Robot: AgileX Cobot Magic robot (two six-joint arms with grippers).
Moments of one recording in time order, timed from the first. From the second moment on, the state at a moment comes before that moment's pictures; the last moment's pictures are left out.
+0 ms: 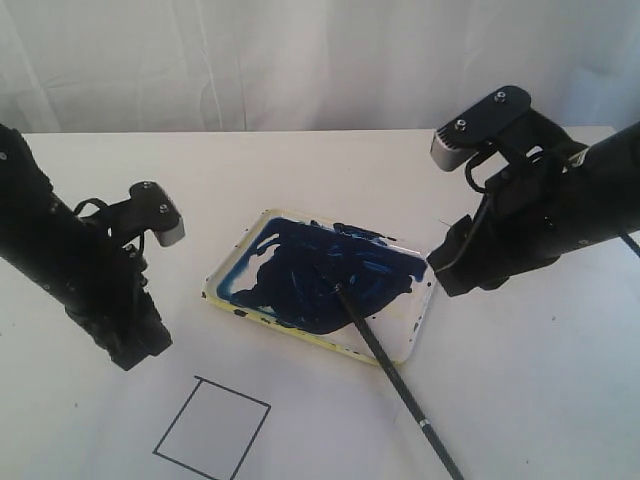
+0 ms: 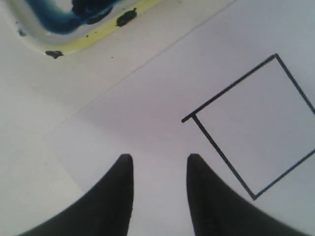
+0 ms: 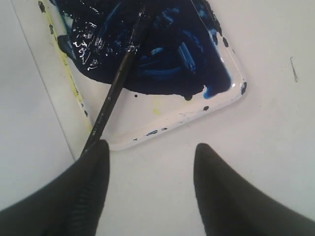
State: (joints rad) left arm -0.36 1.61 -0.92 -0.45 0.73 1.02; right arm 0.31 1.36 -0.88 0.42 0.59 -0.71
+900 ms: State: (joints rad) left arm -0.36 1.79 -0.93 -0.39 0.67 1.23; right arm 0.31 1.40 -0.88 0.42 0.57 -0.73
